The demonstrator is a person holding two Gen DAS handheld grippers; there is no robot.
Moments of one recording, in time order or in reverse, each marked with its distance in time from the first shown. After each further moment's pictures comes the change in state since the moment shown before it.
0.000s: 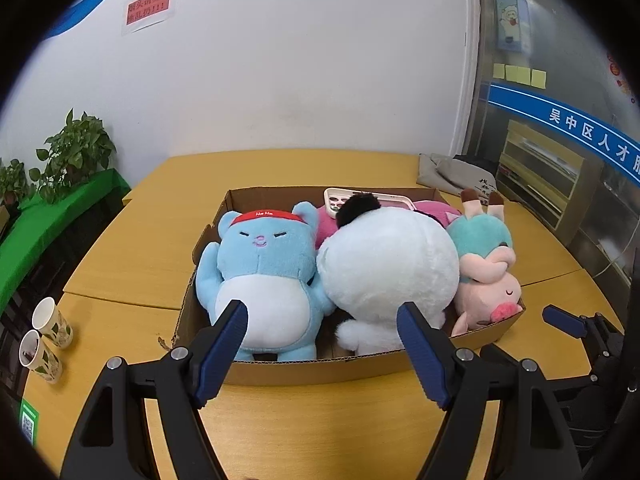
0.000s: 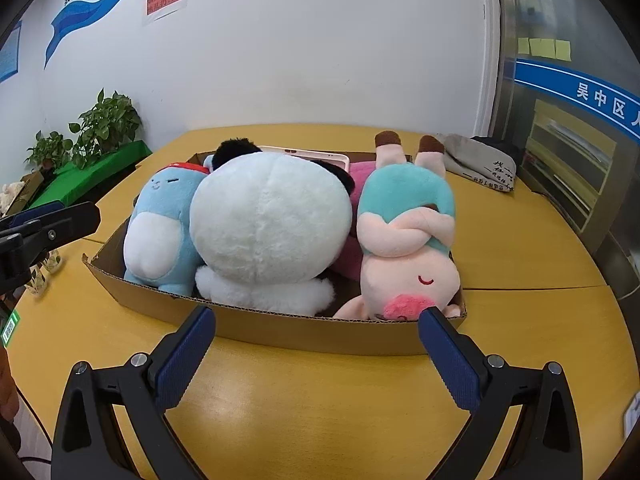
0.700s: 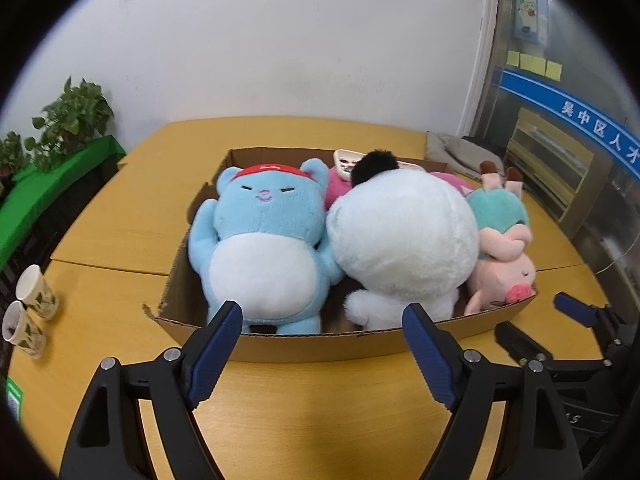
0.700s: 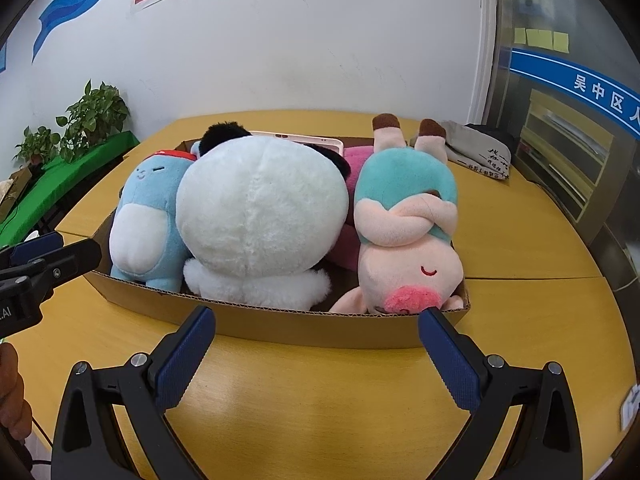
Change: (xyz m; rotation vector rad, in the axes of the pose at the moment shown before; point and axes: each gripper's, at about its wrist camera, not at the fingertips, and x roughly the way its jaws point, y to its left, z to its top) left arm 0.027 0.007 -0.020 -0.011 0.095 0.042; right arm 0.016 0.005 0.001 0.011 0.055 -0.038
